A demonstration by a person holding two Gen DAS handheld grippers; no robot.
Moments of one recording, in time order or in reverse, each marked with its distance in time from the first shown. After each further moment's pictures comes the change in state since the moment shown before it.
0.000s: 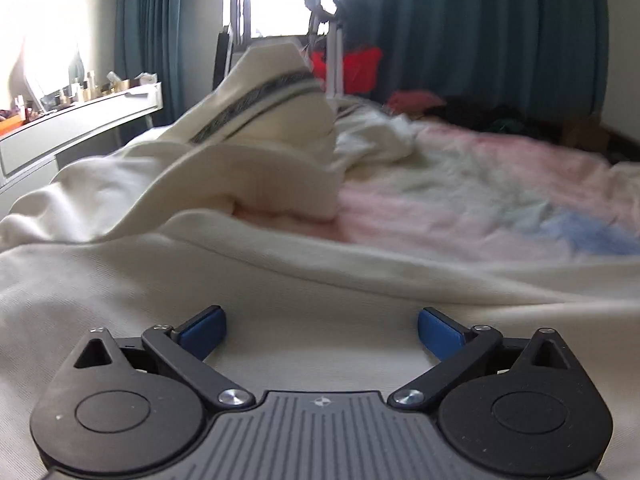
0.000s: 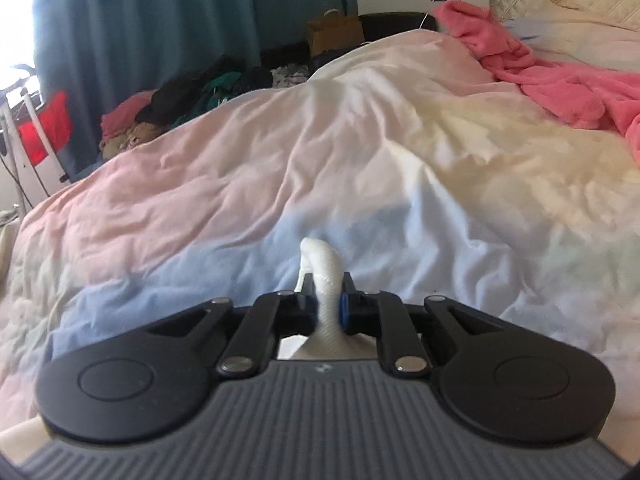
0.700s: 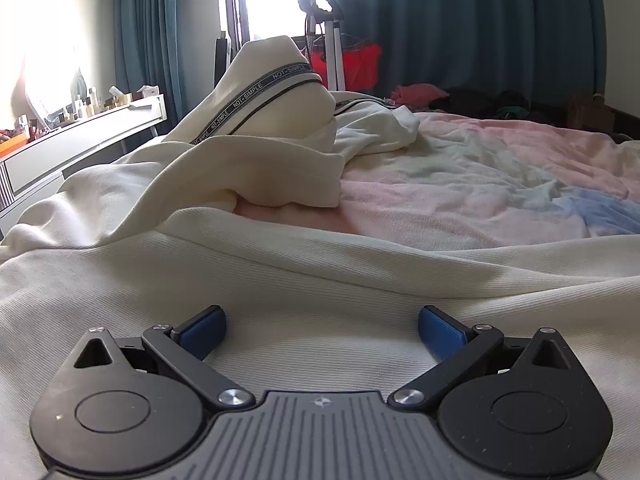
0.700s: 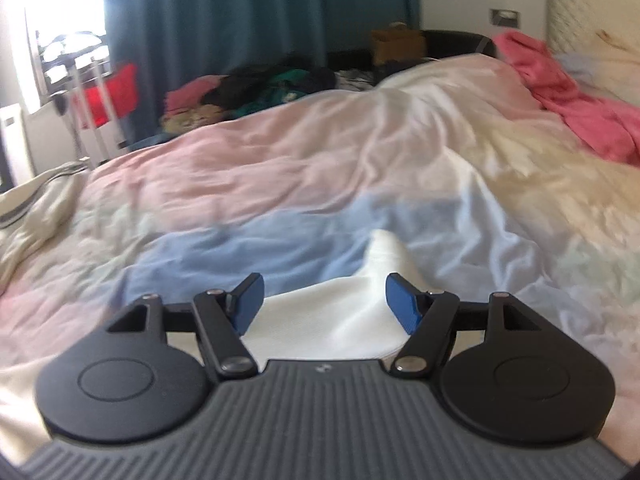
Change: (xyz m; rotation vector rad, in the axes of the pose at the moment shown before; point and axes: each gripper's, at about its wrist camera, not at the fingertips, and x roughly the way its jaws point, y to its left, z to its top) left arm 0.002 -0.008 -0.008 0.069 -0.018 0.047; right arm -0.065 0.034 -0.027 -0.158 -0.026 0.141
